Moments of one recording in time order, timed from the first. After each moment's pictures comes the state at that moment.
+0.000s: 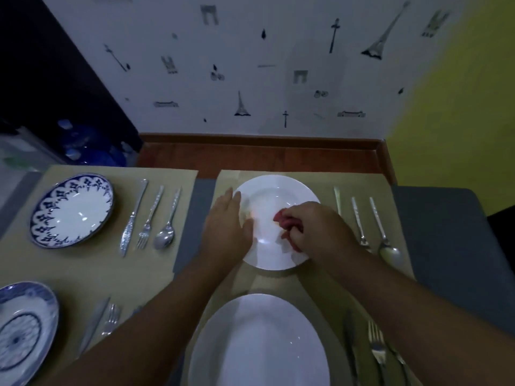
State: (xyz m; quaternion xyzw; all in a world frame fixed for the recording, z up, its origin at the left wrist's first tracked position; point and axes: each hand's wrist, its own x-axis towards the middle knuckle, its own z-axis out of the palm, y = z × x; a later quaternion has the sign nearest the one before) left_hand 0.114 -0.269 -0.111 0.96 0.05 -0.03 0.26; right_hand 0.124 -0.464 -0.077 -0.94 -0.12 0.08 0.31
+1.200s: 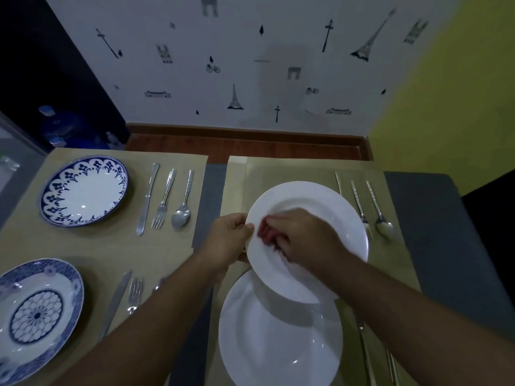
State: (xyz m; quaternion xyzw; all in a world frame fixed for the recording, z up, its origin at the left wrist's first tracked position) left_hand 0.042 -0.228 -0.073 0.70 0.18 -0.21 0.66; right_hand 0.051 -0.409 -0.061 -0.94 -0.26 0.04 0.23
